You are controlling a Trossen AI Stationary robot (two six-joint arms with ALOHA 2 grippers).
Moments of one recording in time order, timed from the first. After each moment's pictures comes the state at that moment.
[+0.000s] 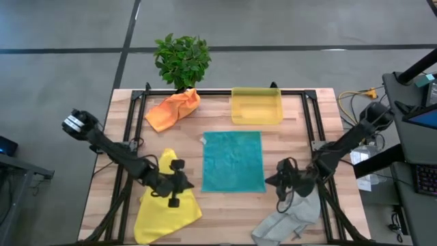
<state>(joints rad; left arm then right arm) -0.59 1.36 0.61 0.02 -0.39 -0.35 0.73 1.19 0.48 -0.08 0.57 1.16</state>
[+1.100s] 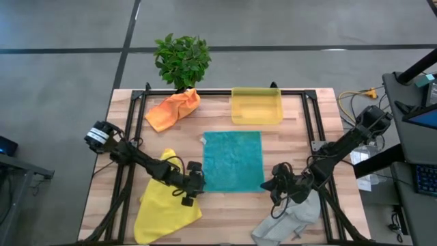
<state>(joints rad) -0.43 1.69 0.71 0.14 -0.18 -0.18 0.73 1.30 0.59 -0.07 0.57 1.21</state>
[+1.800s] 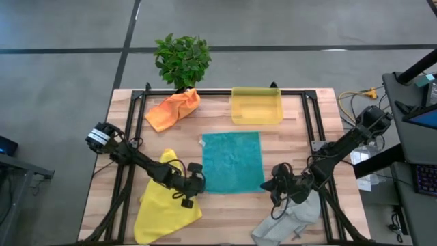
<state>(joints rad) -0.44 1.73 0.76 0.06 -0.24 -0.14 0.73 1.31 0.59 -0.07 0.57 1.17</state>
